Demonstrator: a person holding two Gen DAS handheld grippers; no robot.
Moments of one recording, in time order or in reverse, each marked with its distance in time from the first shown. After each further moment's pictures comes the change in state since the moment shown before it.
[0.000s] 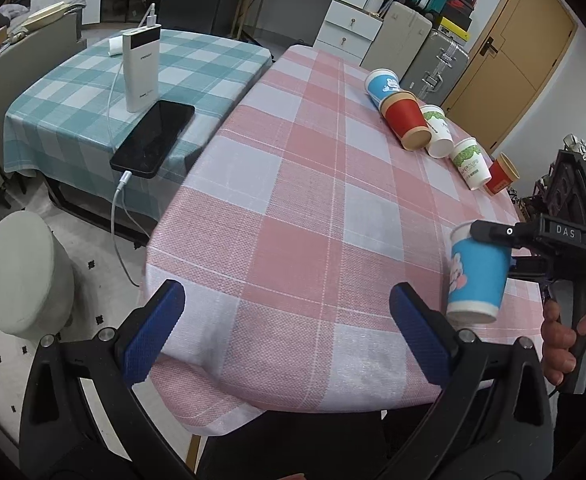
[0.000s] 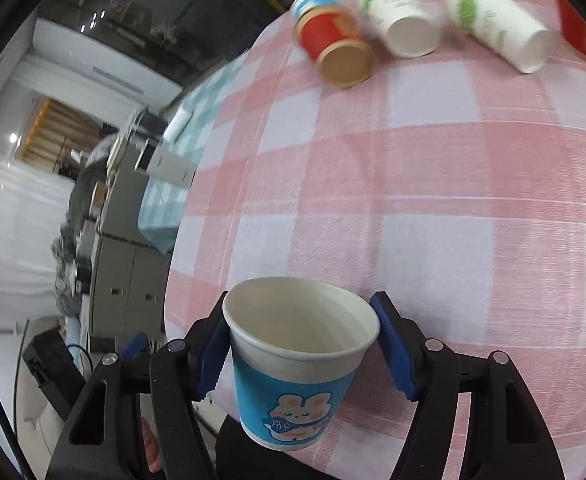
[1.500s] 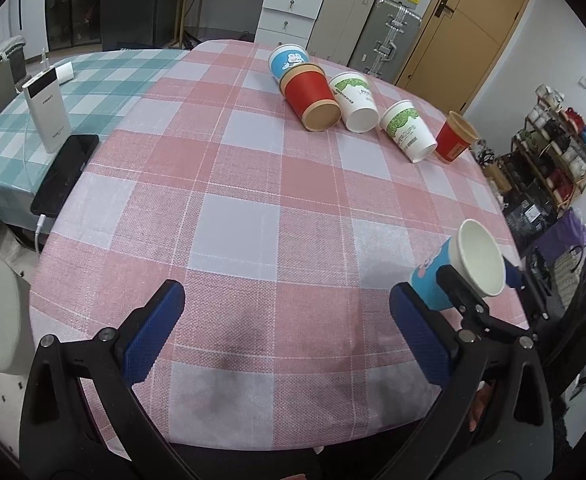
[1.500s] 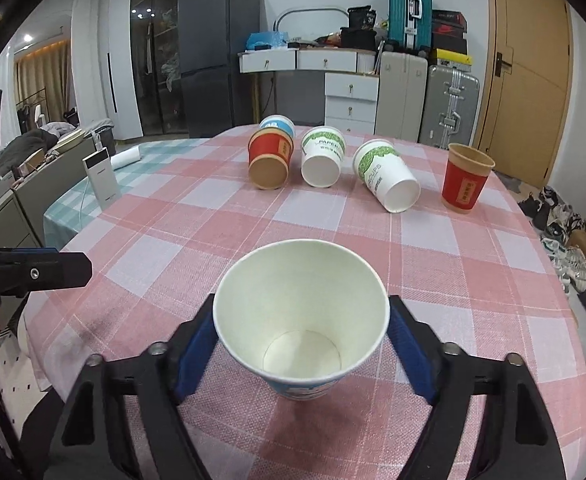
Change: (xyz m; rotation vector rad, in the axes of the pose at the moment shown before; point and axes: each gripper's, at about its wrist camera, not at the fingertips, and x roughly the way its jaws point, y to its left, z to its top) left arm 0.037 -0.131 0.017 0.172 0.046 -0.043; right arm -0.051 -0.002 -0.084 -0.463 -0.492 -0.444
